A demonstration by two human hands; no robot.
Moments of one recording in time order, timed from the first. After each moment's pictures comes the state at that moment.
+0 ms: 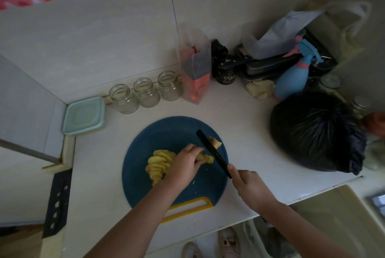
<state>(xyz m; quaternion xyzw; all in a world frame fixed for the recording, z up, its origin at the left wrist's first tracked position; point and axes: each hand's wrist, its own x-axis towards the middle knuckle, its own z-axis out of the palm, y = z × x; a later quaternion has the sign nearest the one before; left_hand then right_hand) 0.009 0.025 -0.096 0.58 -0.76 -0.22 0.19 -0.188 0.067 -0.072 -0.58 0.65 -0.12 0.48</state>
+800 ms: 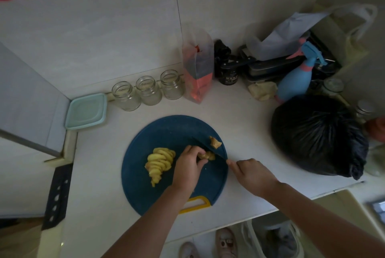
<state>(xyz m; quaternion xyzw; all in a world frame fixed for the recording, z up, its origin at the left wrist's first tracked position) -0.014 0.038 -0.107 0.66 -0.66 -0.22 0.28 -0.207 0.032 -0.072 -0.74 0.59 0.01 0.32</state>
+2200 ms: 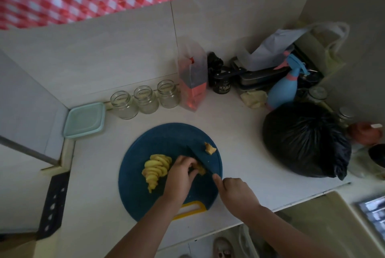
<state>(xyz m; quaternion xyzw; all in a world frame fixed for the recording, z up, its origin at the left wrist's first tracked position) -0.001 0.052 -0.107 0.65 -0.67 -0.23 0.27 -0.172 0.075 -0.066 -0.65 0.66 -0.02 0.39</state>
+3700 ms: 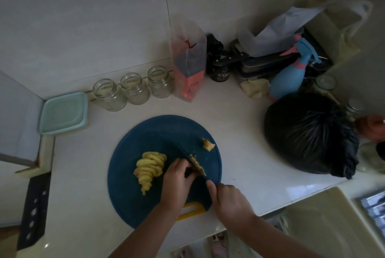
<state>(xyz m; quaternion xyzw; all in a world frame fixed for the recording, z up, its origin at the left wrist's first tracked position) -0.003 0.058 -0.122 0.64 -0.67 -0.21 0.31 -0.155 0.085 -0.082 -0.65 0.66 -0.02 0.38</state>
